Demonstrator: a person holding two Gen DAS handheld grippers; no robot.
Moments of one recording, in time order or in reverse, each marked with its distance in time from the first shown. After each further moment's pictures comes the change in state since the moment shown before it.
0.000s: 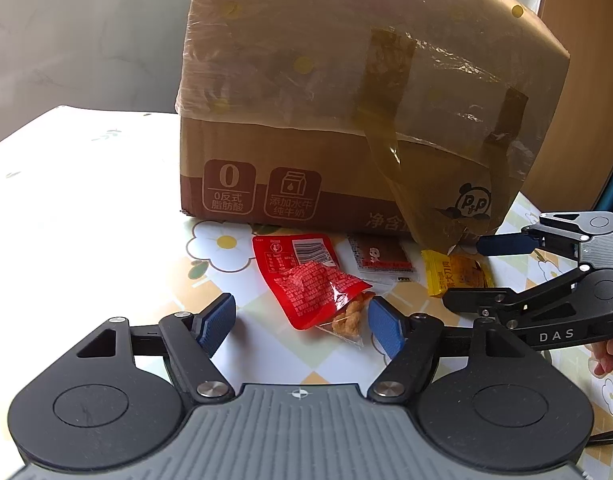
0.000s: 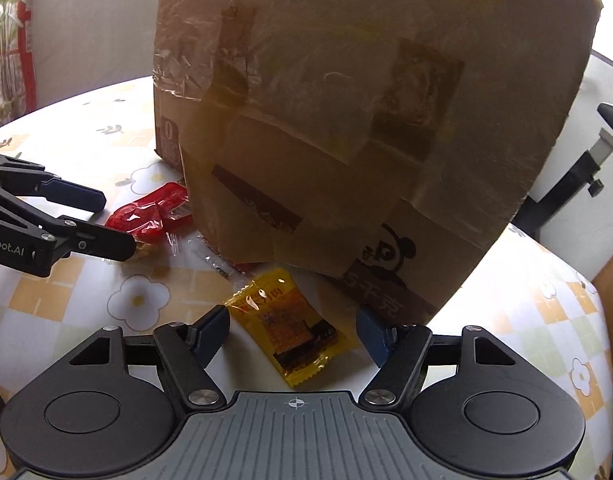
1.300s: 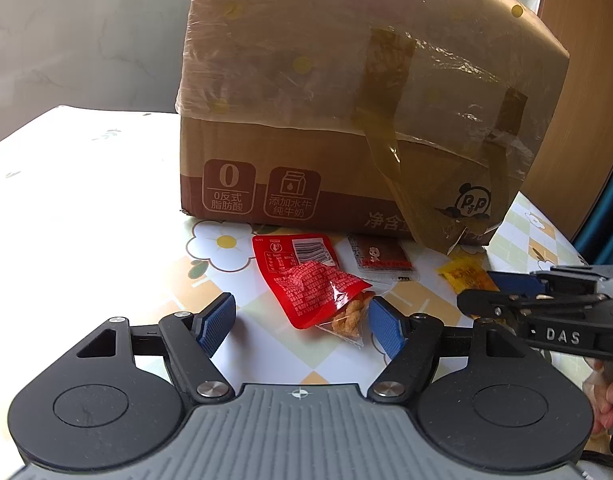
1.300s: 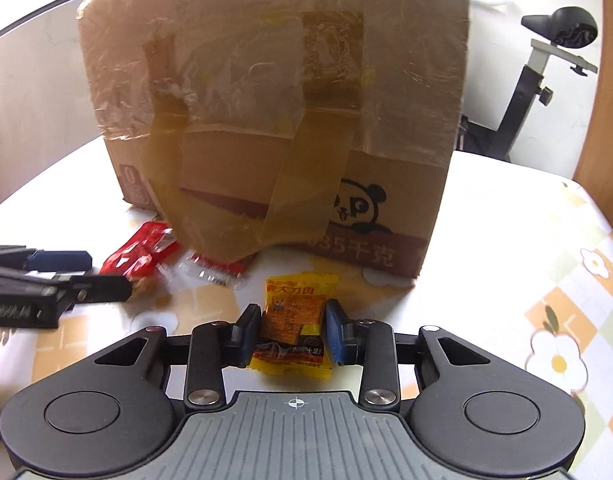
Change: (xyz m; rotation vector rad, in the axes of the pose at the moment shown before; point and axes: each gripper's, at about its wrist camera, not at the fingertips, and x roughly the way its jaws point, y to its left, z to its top) left arm 0.001 0.000 0.000 0.000 0.000 -0.002; right arm -0.027 0.008 -0.037 0.332 -0.075 -0.047
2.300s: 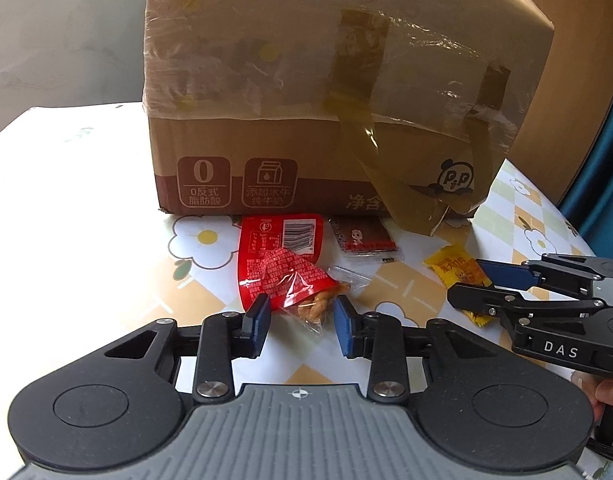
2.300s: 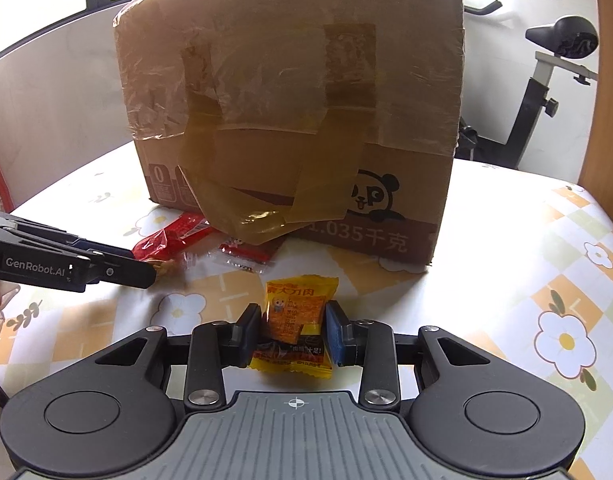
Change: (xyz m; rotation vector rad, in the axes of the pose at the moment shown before) left arm 0.005 -0.006 0.014 0.078 0.099 -0.048; right arm -0.006 0.000 -0.009 -0.008 -0.046 0.049
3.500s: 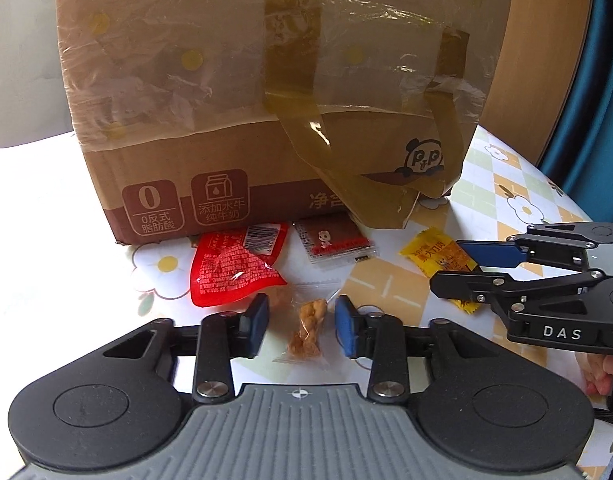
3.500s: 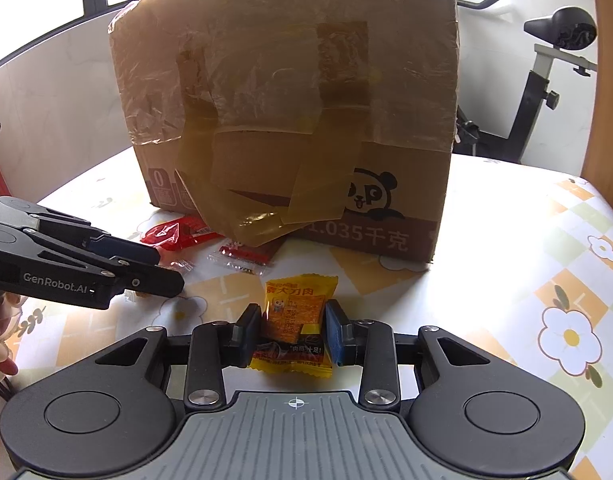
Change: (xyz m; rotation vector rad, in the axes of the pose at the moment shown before) left arm 0.015 -0.018 0.005 0.153 0.027 -0.044; right arm 0.001 -0.003 0.001 0.025 0.001 0.017
